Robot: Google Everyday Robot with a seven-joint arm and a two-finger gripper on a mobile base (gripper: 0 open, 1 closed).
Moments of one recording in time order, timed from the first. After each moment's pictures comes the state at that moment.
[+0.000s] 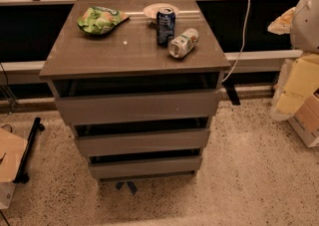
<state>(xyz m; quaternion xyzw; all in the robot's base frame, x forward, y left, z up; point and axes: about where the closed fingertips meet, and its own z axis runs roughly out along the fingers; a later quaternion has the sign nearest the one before) 0.438 -0.213 0.990 -0.60 0.78 -0.05 0.18</state>
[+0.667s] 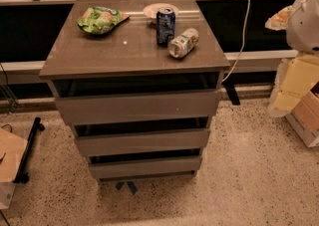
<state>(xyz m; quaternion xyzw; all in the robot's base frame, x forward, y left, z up) 0.449 -0.214 0.988 -0.61 0.76 -0.08 0.19</state>
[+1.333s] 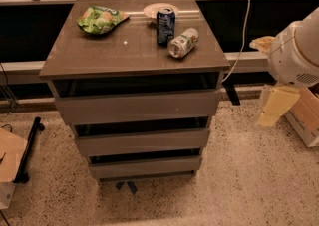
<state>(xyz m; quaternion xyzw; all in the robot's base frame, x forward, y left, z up) 0.470 -0.210 0.929 -0.64 0.73 -0.08 0.23</state>
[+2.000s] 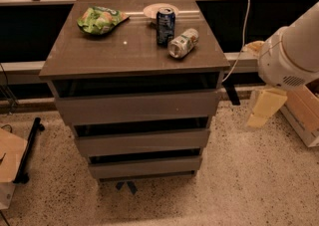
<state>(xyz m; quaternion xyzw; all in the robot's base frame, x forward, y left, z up) 0.477 -0.203 0.915 -0.63 0.74 -0.07 0.23</state>
